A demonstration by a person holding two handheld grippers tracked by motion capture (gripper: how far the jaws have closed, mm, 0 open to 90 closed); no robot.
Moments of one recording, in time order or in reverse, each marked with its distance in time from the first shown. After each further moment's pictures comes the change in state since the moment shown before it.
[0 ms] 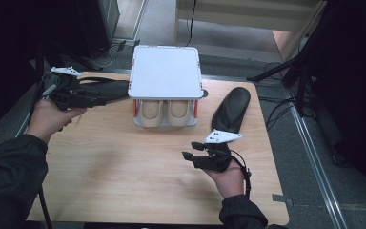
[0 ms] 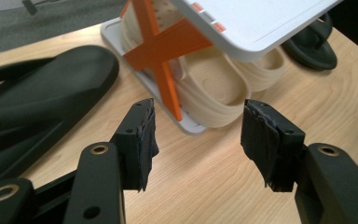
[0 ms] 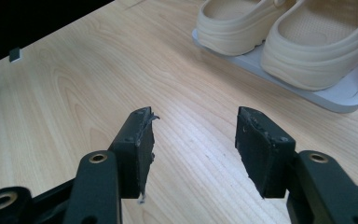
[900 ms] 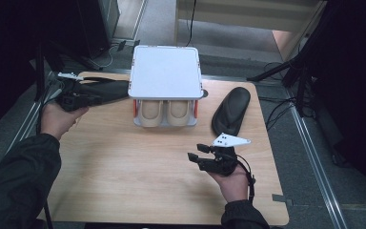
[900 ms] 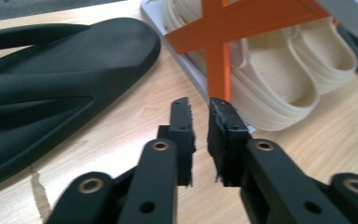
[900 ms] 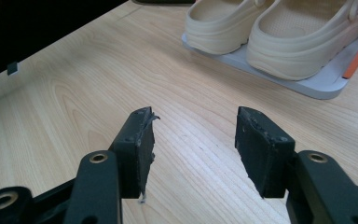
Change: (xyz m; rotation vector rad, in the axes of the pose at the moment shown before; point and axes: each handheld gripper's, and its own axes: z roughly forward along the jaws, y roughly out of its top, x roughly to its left) left arm 0.040 -0.017 0.041 0.013 0.078 -0.089; right arm -0.003 -0.012 -0.013 -0.048 -0.030 0.042
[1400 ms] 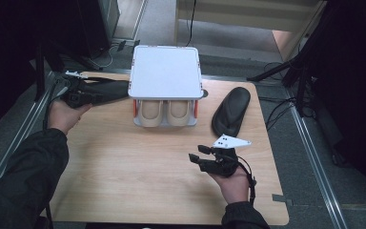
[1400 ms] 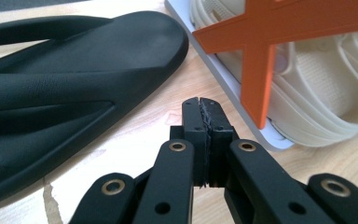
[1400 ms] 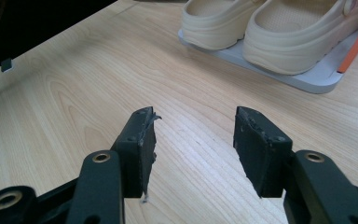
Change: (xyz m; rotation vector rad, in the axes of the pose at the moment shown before) left arm 0.020 0.007 0.030 0.021 0.040 -0.042; right arm 0.000 -0.004 -0.002 0.006 -0.012 0.006
